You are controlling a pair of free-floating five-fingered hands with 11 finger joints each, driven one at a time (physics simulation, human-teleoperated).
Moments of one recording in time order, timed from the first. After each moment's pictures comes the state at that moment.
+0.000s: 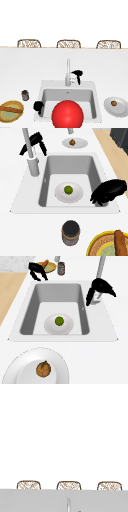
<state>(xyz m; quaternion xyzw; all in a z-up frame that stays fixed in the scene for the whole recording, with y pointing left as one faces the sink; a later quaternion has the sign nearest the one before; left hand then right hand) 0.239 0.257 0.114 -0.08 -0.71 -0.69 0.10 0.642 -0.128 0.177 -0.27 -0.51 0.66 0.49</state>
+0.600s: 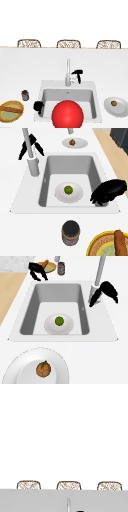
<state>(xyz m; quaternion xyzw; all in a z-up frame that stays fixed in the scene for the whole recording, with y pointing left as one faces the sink) 0.239 0.257 0.114 -0.08 -0.71 -0.69 0.10 0.687 -0.133 0.169 -0.19 -0.44 0.69 0.55</state>
